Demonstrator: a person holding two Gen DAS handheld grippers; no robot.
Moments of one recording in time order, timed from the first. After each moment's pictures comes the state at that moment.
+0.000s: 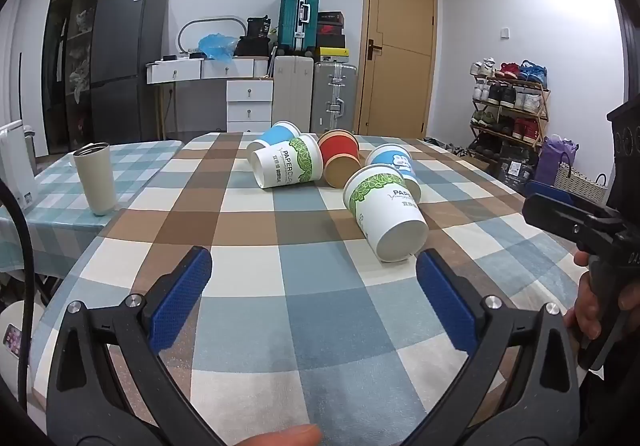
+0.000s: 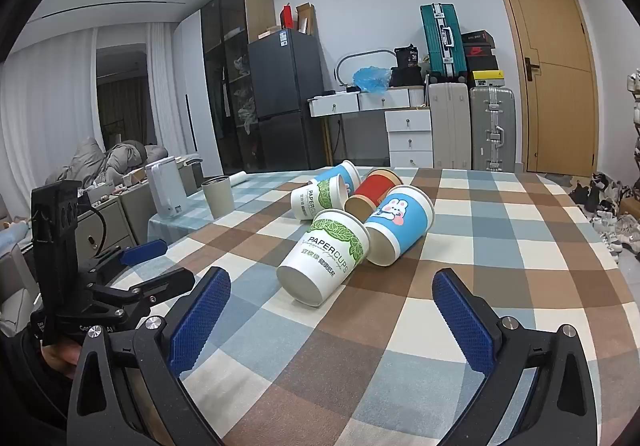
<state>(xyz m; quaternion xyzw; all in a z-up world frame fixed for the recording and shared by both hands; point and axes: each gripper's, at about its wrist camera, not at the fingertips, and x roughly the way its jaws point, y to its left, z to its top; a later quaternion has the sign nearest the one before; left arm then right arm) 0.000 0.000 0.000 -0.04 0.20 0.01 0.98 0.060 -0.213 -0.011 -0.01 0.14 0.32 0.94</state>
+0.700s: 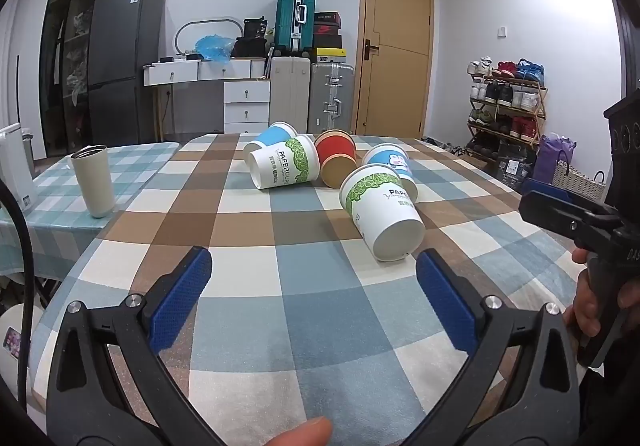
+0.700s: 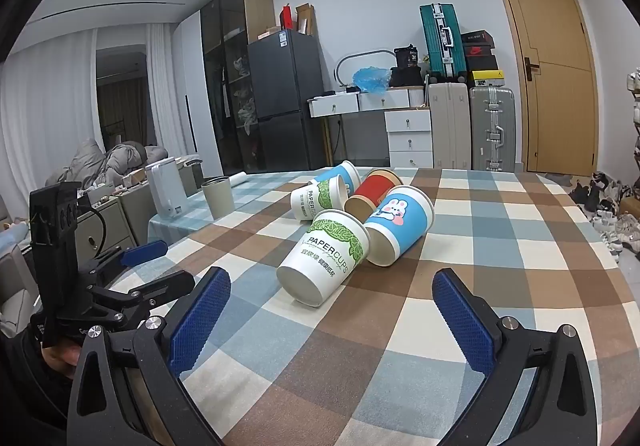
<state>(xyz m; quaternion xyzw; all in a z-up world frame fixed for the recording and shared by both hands) 0.000 0.000 0.000 -0.04 0.20 0.01 0.98 0.059 -0.213 -0.011 -0.02 0.14 0.32 0.94</state>
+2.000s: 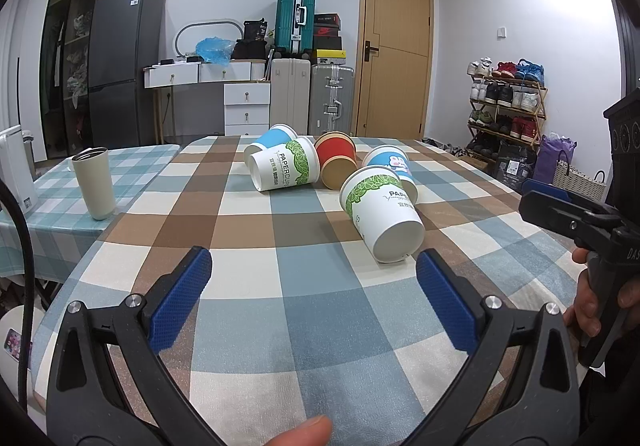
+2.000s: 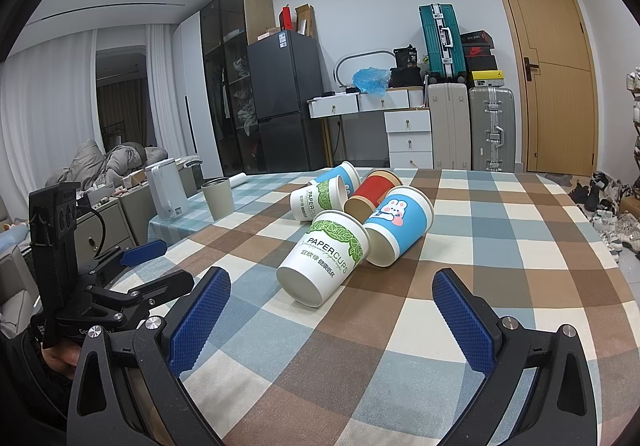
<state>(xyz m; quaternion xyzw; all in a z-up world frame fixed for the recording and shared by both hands) -0.002 -0.004 0.001 -0.04 0.20 0.01 0.98 0.060 -0.213 -0.011 -0.01 0.14 0.32 0.94</state>
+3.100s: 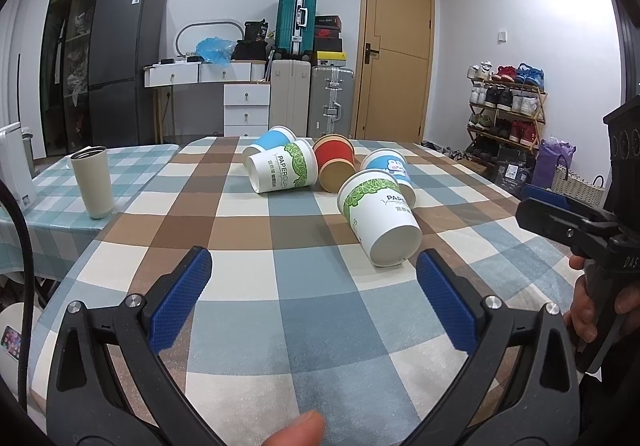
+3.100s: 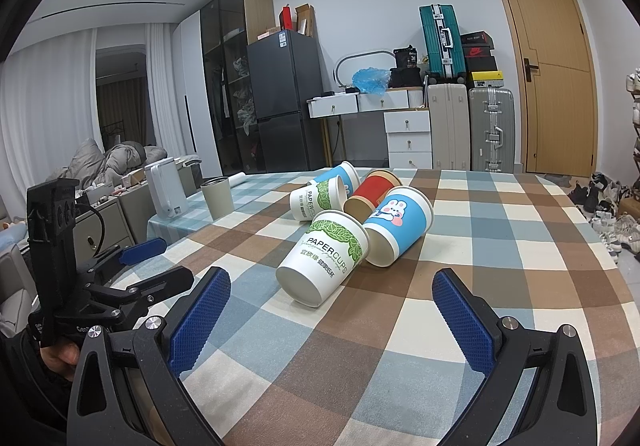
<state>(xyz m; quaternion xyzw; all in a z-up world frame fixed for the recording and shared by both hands) -0.002 -0.003 0.006 -0.04 0.19 0.00 0.98 0.060 -0.214 -0.011 -0.01 0.14 0.32 0.94</state>
